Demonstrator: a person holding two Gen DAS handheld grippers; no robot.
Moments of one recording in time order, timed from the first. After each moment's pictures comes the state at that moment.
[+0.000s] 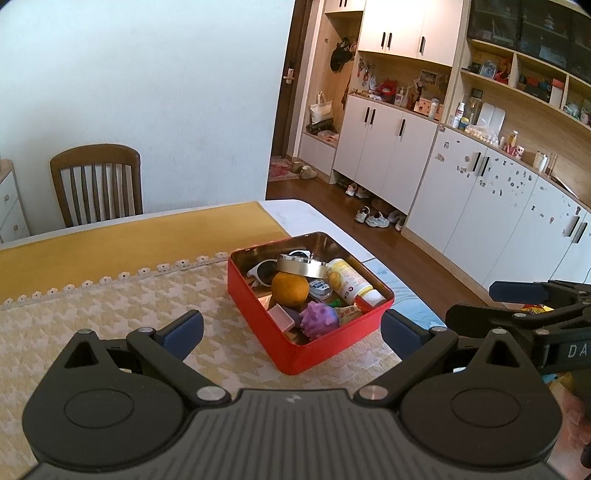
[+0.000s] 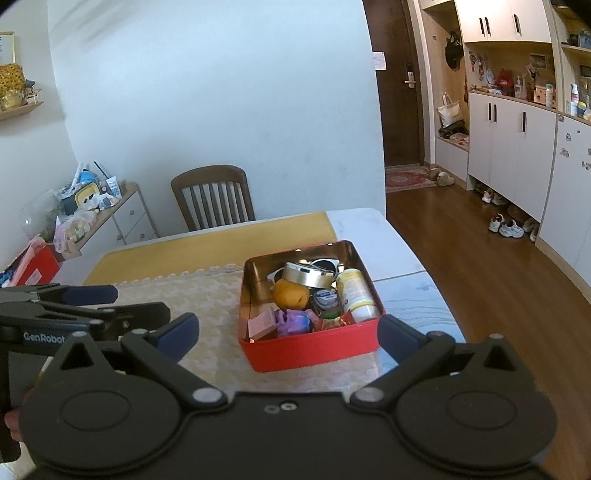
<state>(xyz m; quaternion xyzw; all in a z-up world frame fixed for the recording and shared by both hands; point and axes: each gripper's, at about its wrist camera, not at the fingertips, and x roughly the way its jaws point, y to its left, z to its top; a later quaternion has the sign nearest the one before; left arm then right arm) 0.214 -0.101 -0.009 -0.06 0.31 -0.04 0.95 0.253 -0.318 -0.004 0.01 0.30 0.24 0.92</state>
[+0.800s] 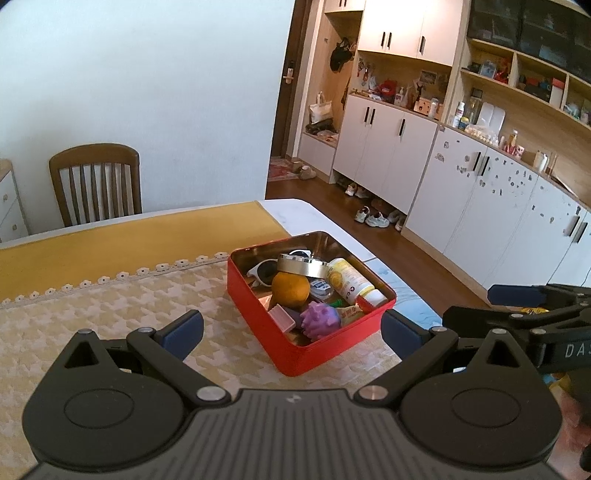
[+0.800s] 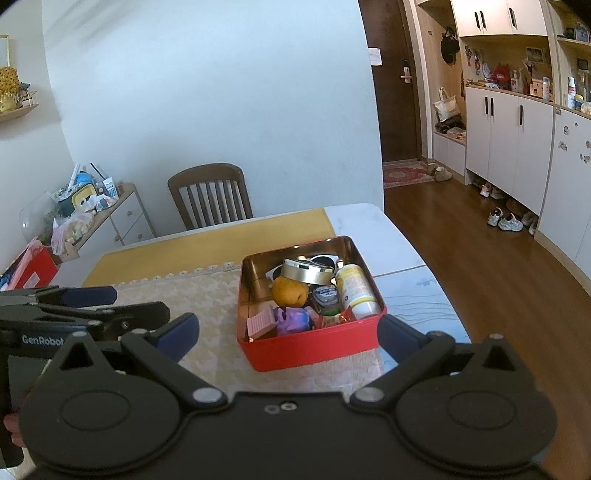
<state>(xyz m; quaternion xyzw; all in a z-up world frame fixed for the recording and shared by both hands) 0.216 -0.102 -0.010 -0.06 0.31 -0.04 0.95 0.256 -0.316 -0.008 0.02 0.31 0.23 0.92</state>
